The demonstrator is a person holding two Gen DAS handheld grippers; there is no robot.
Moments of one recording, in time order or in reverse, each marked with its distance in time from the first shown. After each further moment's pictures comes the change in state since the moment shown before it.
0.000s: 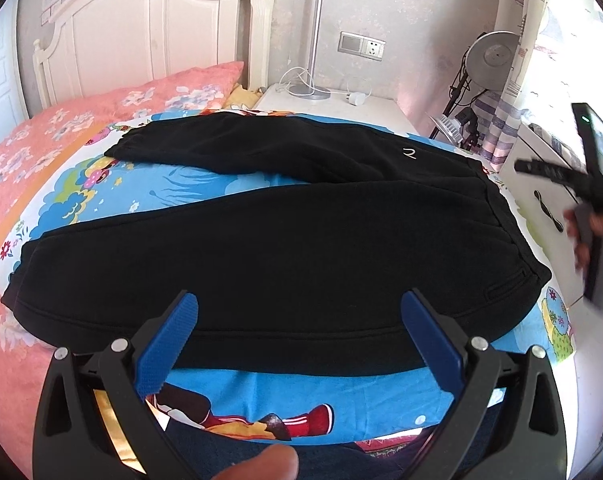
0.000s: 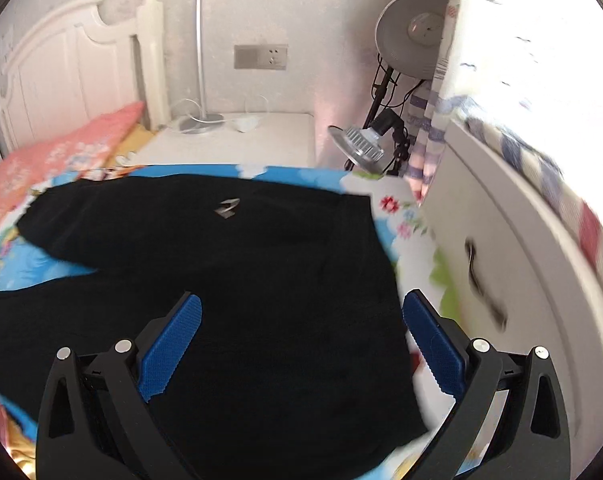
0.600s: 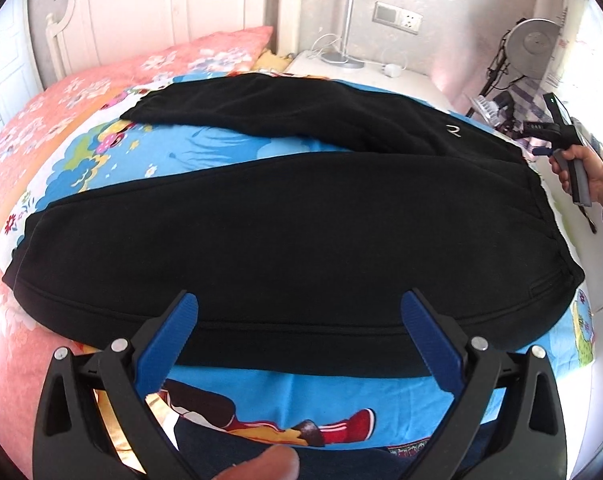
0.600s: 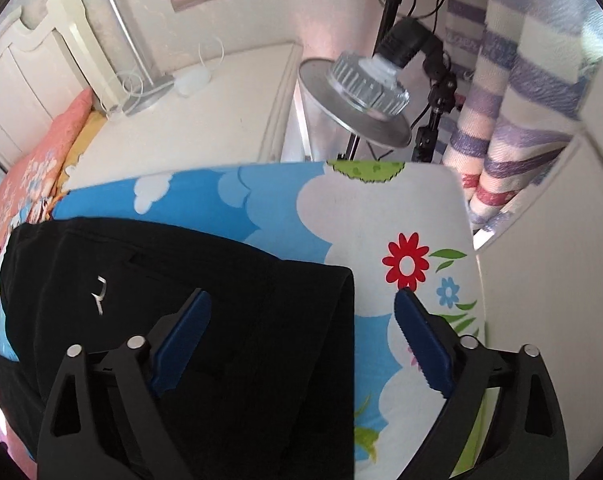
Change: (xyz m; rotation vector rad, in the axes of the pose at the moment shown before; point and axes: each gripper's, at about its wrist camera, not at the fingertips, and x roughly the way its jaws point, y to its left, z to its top) left arm 0.045 0.031 -0.003 -0.052 0.116 0.079; right arm 0.218 -0.089 0.087 0.041 0.277 0.174
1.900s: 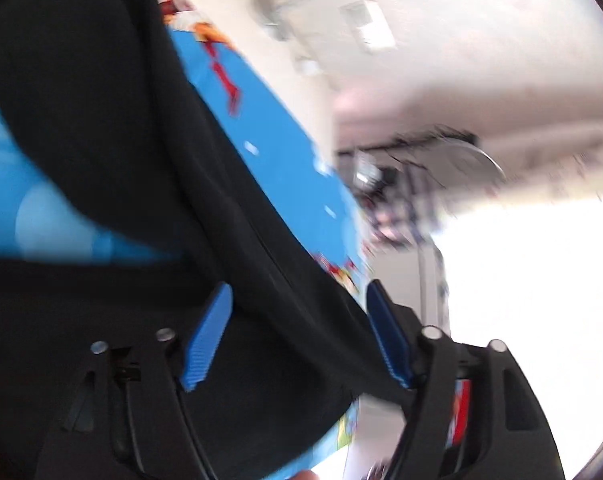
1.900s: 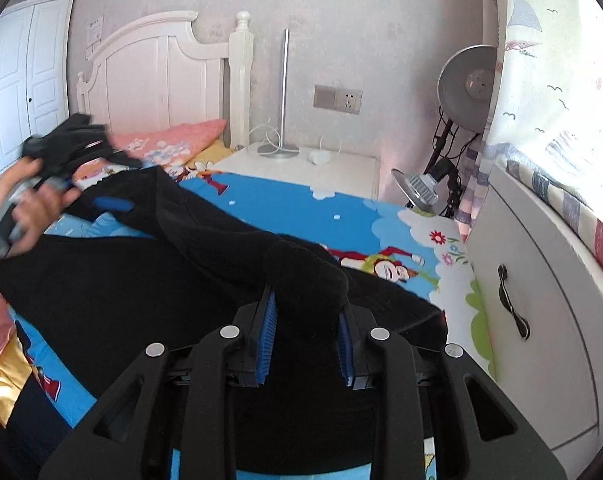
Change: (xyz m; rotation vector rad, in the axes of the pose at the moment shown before) left arm 0.166 0.007 0.198 -0.488 0.292 -0.771; right arm -0.220 0.156 -0.276 -0.267 -0.484 0.017
